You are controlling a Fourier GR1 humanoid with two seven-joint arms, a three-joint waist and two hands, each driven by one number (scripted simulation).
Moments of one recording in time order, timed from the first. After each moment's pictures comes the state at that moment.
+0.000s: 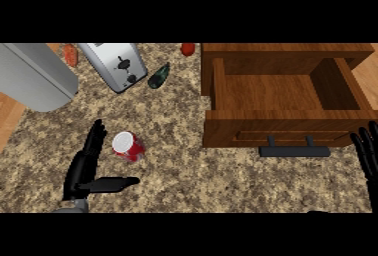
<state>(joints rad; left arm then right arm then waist) 0.01 0.07 0.05 -1.29 -0.05 0.03 -0.28 0.24 -0.03 -0.22 -2.04 -0.03 0.20 0.02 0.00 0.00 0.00</state>
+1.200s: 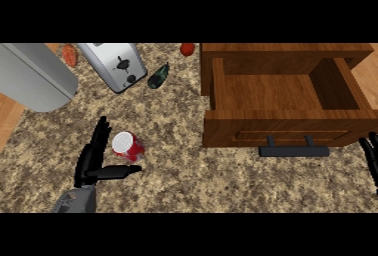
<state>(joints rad) -0.19 0.09 0.14 -0.89 -0.01 0.02 -0.45 0.27 -0.01 -0.23 -2.13 -0.05 0.21 0.07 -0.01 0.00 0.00</state>
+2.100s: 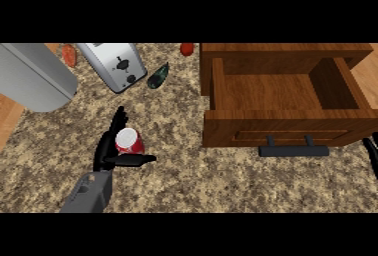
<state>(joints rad) -0.35 0.06 0.13 -0.70 -0.01 0.04 -0.52 0.27 -0.01 -0.25 -2.14 -0.08 0.22 0.09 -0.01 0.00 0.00</state>
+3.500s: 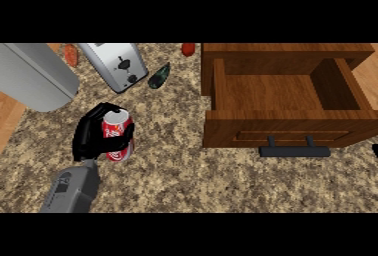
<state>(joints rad) -0.27 0.09 0.11 -1.12 0.14 0.05 -0.29 0.31 -0.01 -0.25 -2.19 -0.10 0.21 0.08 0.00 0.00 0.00</state>
